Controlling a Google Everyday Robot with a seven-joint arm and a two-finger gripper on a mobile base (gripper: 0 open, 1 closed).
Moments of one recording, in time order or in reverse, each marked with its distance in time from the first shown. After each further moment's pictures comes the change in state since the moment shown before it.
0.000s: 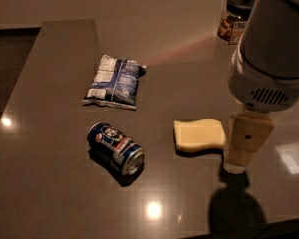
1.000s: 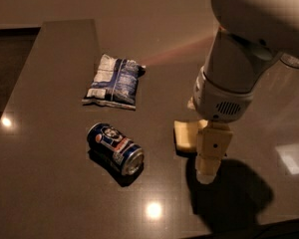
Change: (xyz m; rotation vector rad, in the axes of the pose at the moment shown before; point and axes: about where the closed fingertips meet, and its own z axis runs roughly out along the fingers) arm -0.052 0.022 0.078 -0.325 -0.173 -0.225
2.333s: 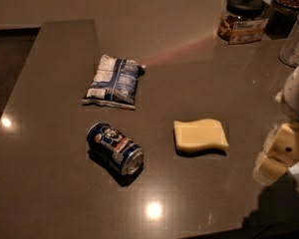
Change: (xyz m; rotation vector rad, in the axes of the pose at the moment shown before) arm 0.105 0.021 -0.062 0.207 0.008 0.458
